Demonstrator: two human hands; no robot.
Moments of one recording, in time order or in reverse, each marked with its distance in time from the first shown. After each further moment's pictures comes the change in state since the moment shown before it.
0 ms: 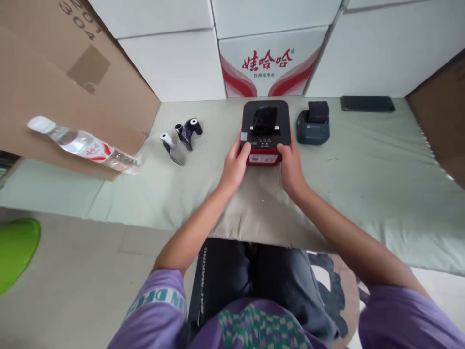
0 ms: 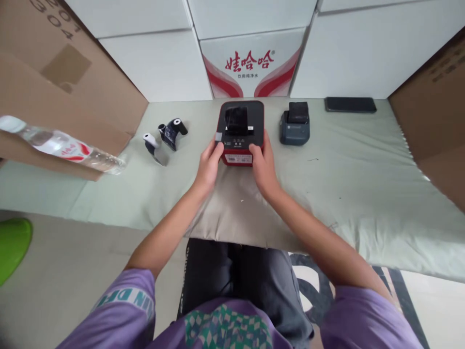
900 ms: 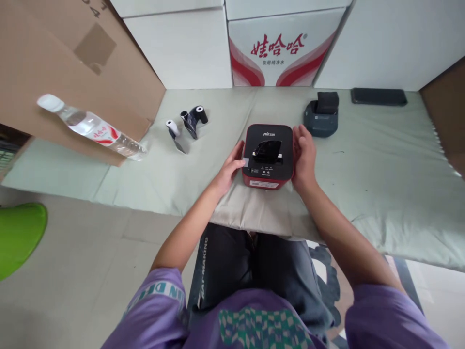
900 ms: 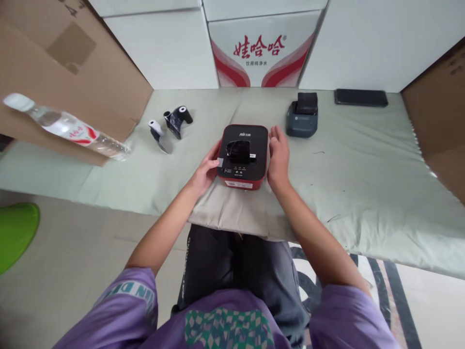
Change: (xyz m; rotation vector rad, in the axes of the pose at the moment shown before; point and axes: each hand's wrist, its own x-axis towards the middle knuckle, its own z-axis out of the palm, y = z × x) left_hand -0.043 -0.020 -0.050 -0.186 -0.221 -0.236; right_hand -0.010 0.034 -0.011 0.327 0.076 0.123
